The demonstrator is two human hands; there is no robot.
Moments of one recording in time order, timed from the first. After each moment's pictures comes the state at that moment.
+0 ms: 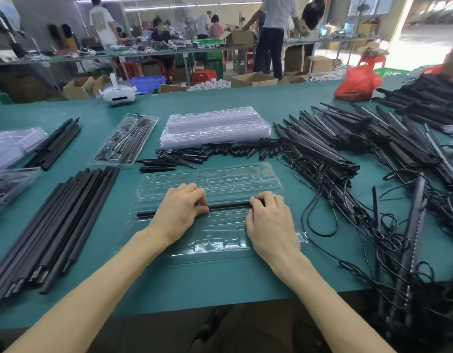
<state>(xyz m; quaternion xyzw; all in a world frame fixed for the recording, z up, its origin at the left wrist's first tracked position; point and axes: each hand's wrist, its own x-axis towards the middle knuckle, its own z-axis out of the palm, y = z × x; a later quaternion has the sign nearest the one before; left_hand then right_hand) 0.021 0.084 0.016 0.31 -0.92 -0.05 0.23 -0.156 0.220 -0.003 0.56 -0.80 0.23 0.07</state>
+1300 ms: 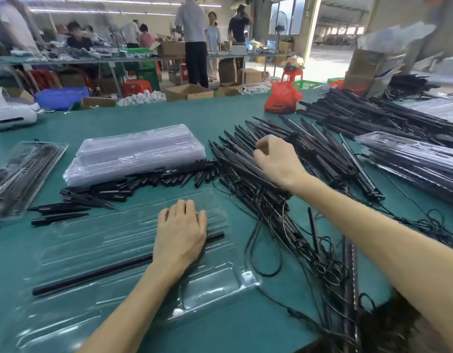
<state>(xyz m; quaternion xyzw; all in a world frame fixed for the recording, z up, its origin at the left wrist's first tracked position) -0.146 0.091 -0.004 0.39 -0.91 0.01 0.17 -0.356 0.180 0.118 0.43 -0.82 0.36 0.00</state>
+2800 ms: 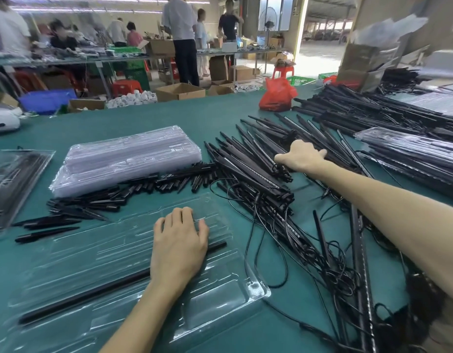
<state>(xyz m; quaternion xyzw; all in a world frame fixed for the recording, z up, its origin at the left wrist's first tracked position) -0.148 0.088 -0.008 0.41 -0.89 -0.03 0.19 -0.453 0.159 0.095 0.29 -0.94 0.18 -0.02</state>
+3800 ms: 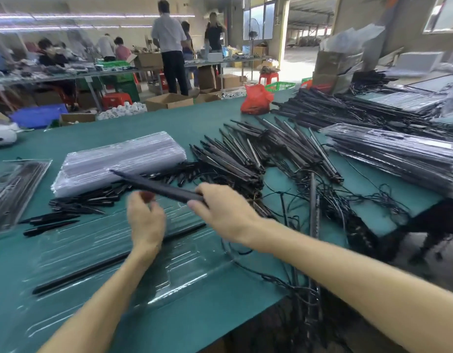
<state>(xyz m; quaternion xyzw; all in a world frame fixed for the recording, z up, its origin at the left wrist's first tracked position) -0.134 0.079 0.017 0.45 -0.70 -0.31 0.47 -0.230 0.240 0.103 0.56 -0.79 0.25 -0.05</state>
